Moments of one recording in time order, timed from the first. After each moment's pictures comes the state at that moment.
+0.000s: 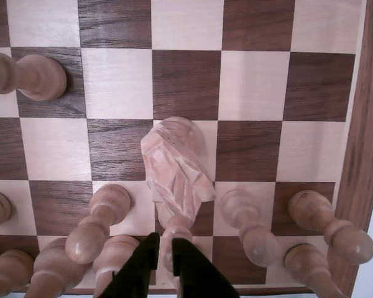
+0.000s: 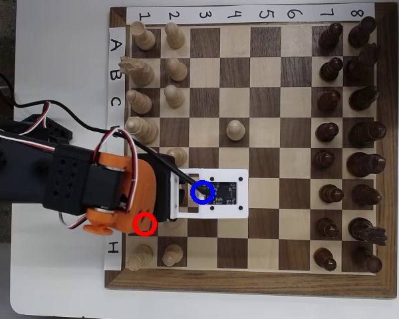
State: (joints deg) arm 16.6 109.0 105.3 74.4 83.8
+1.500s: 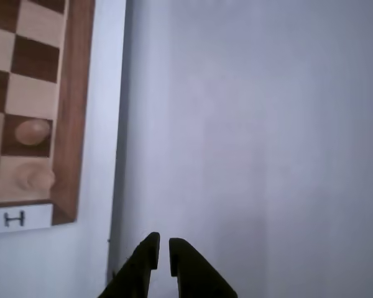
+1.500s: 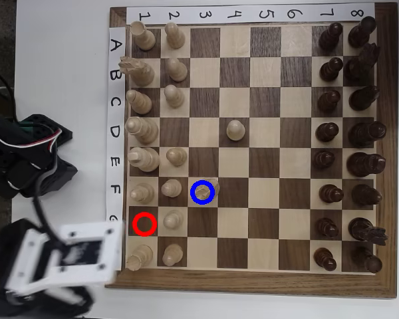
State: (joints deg) arm 55.7 141.6 95.2 78.4 31.6
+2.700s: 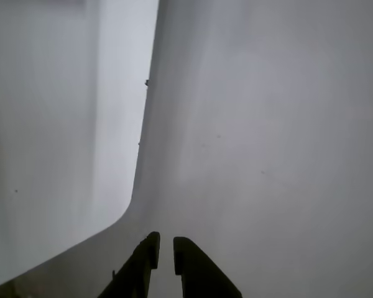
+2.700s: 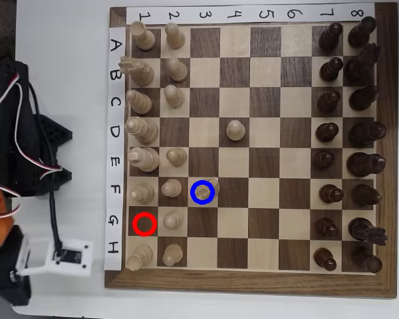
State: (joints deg) arm 91.1 183.4 166.9 48.9 -4.4
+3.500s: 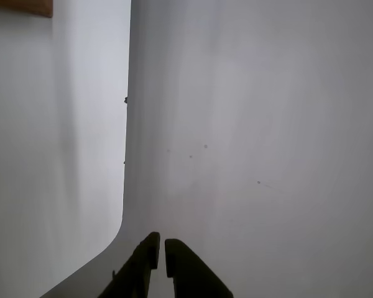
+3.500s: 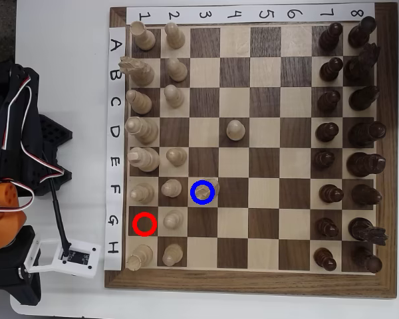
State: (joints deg) arm 90.9 192.7 177.6 44.4 -0.3
